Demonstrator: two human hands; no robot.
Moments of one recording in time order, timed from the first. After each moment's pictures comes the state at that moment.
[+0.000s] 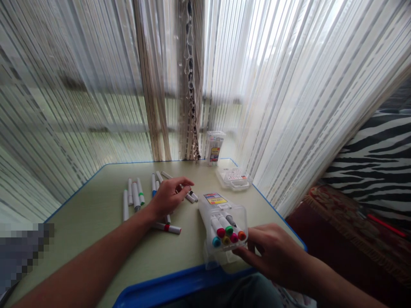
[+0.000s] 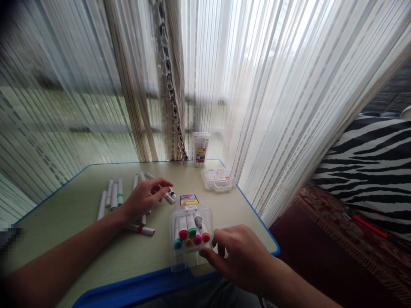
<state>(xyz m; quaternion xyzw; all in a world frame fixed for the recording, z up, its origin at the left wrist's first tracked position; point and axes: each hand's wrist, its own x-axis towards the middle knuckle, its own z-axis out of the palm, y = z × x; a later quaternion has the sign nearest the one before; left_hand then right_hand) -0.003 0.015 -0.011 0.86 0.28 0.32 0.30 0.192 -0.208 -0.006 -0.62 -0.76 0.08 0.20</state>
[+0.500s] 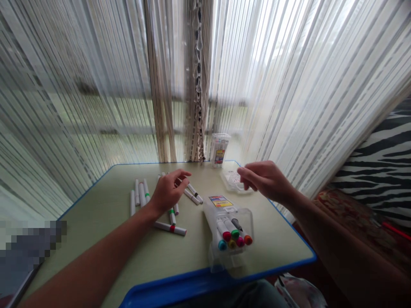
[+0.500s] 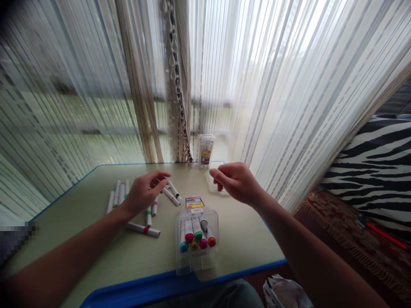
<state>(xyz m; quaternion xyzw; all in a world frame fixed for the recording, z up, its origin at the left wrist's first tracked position) -0.009 0.020 0.000 0.82 0.33 0.39 0.26 0.227 -0.117 0.070 -0.60 -0.68 0.12 0.40</state>
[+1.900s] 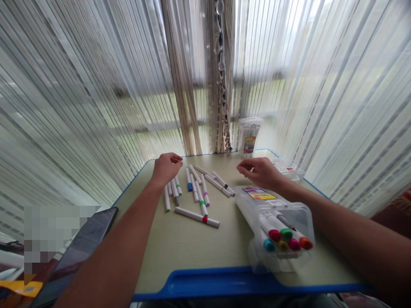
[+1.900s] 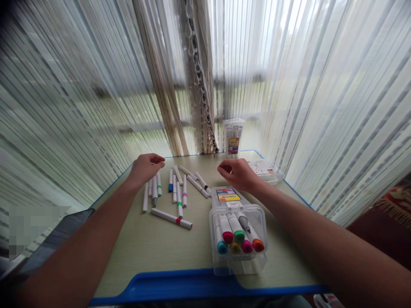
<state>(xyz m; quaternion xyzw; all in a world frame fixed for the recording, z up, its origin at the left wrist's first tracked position) -0.072 0.097 0.012 0.76 0.56 0.31 0.09 0.213 -0.024 -0.016 -0.57 -0.73 0.03 0.38</state>
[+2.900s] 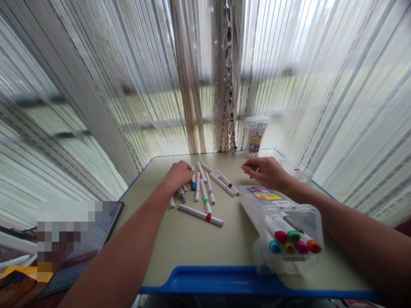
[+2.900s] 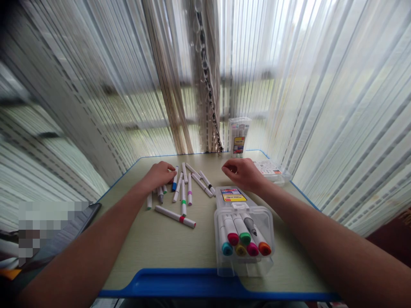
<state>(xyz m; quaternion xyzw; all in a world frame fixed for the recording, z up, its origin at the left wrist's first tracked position) -0.059 0.093 -0.009 0.80 0.58 0.12 0.10 0.215 -0.022 -0.018 -0.58 -0.73 0.03 0.37</state>
